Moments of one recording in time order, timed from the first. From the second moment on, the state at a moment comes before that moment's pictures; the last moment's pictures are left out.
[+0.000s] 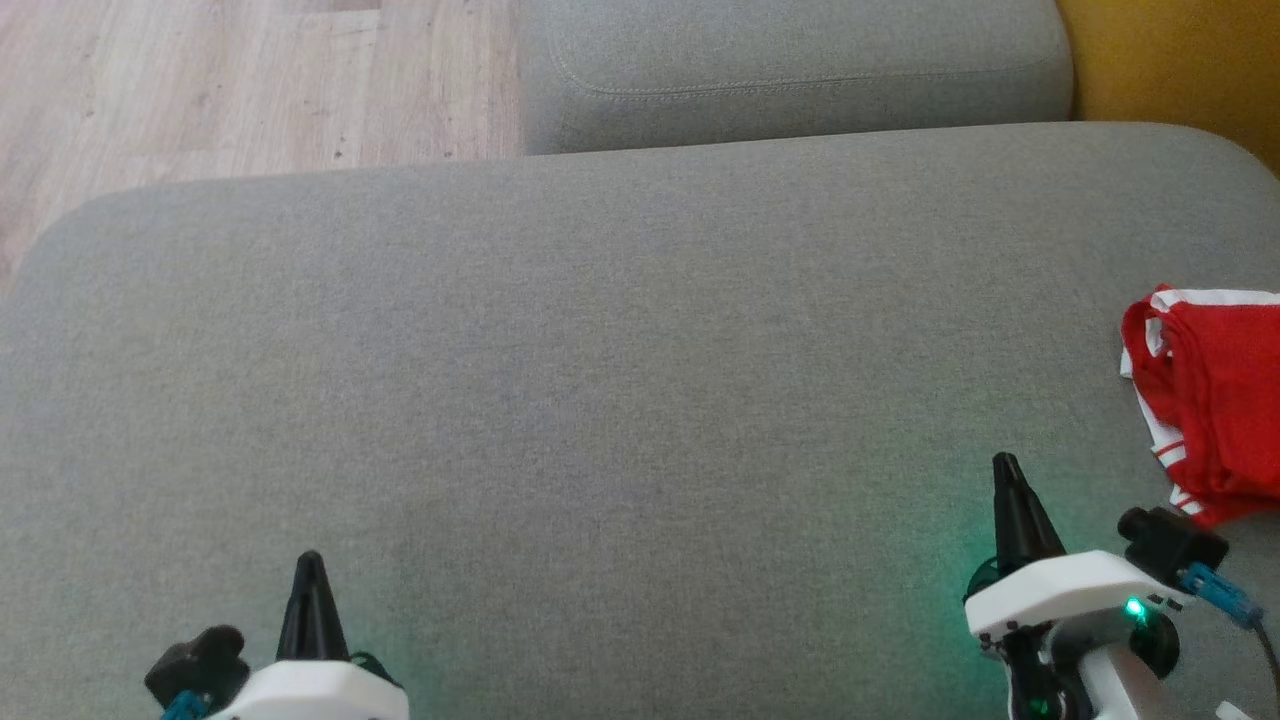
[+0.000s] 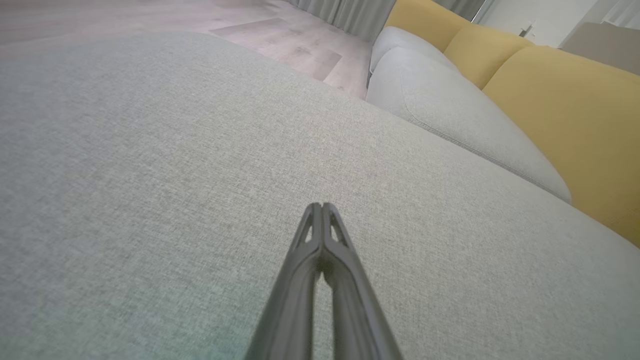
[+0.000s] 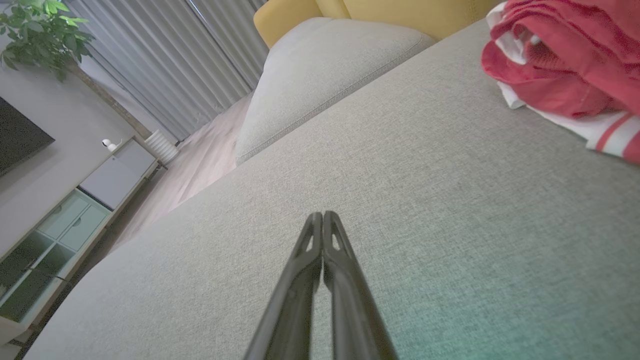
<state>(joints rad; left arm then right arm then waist) 0.01 0.04 -0.06 0.42 -0.54 0.01 -0.16 -0.11 -0.05 0.06 0.53 0.57 0.13 -0.16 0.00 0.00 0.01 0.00</state>
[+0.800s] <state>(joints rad) -0.01 0.04 -0.03 0.38 -0.80 -0.03 -0.10 -0.11 -0.05 0.01 0.47 0.83 0.13 -0.09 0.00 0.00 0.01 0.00</state>
